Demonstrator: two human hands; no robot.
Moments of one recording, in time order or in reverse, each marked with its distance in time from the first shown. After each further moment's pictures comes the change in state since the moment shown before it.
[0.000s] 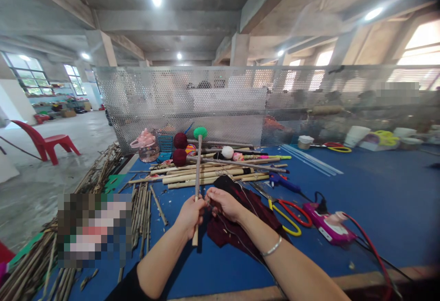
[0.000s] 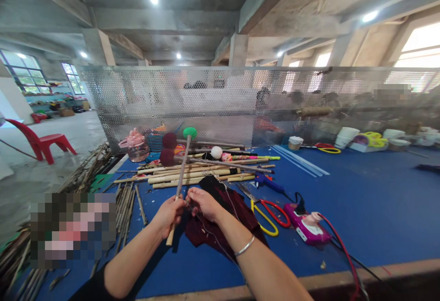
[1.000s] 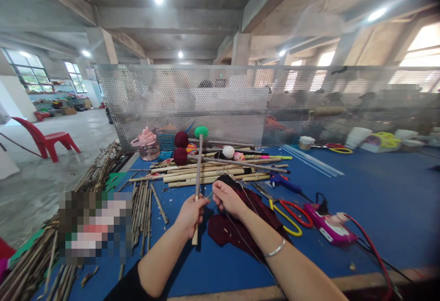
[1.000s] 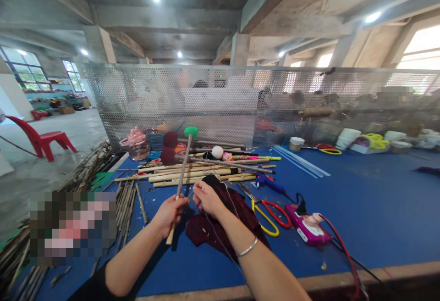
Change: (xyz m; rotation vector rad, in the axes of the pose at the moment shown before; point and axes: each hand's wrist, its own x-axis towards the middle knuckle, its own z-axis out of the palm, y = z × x) left_hand -0.001 0.003 0.000 -0.041 0.016 -0.026; right_hand 0.000 -0.007 -0.003 -0.241 0.130 -0.078
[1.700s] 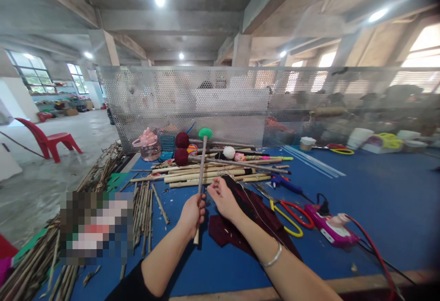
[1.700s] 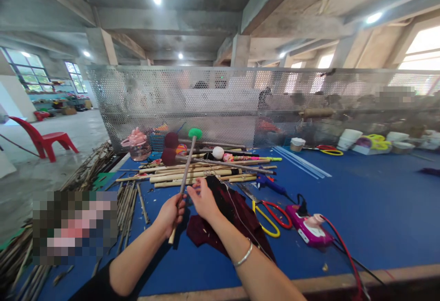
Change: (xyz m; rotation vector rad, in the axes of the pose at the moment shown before) left_hand 0.010 -0.006 -0.002 -0.077 0.012 -0.017; right_hand 0.001 0.004 0.014 -0.354 0.314 -0.269
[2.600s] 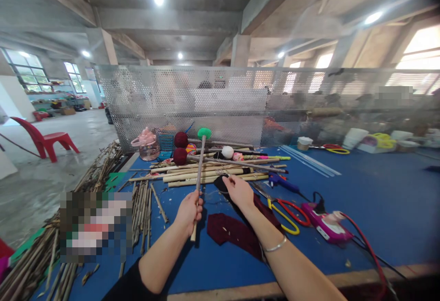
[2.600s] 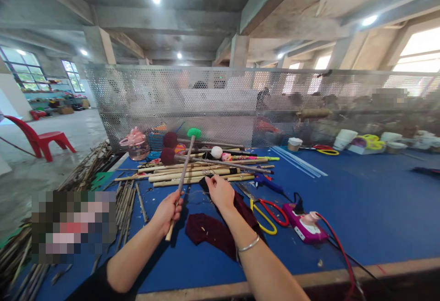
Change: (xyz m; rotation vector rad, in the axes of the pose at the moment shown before) left_hand -0.002 0.003 -0.002 0.003 0.054 0.039; right_hand 0.015 0.010 -0.049 -0.603 0.258 0.064
